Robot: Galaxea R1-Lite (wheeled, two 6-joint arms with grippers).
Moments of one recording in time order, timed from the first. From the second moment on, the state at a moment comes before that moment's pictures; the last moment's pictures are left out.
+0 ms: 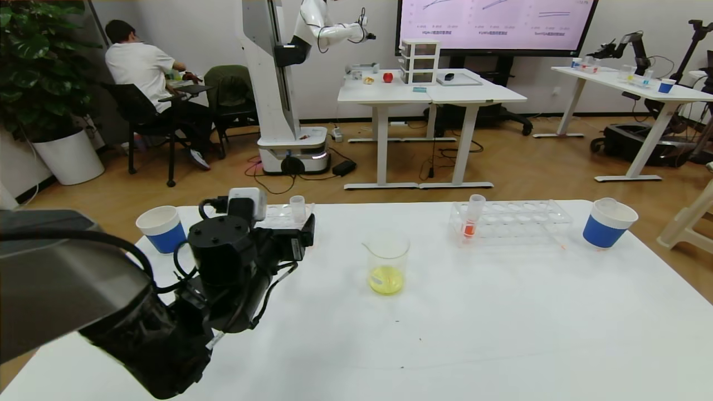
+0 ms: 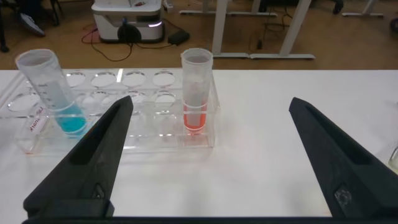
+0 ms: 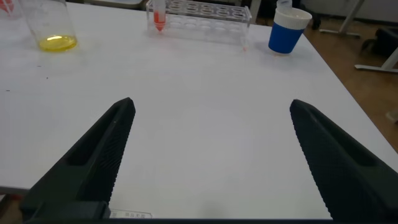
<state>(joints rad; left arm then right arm) -0.49 2.05 -0.61 -1.41 0.45 -0.07 0.01 0.00 0.00 0.01 0.04 -0.07</state>
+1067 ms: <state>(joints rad) -0.42 2.36 -1.03 -1.36 0.43 0.01 0.01 0.00 0.00 0.01 0.04 -0.07</state>
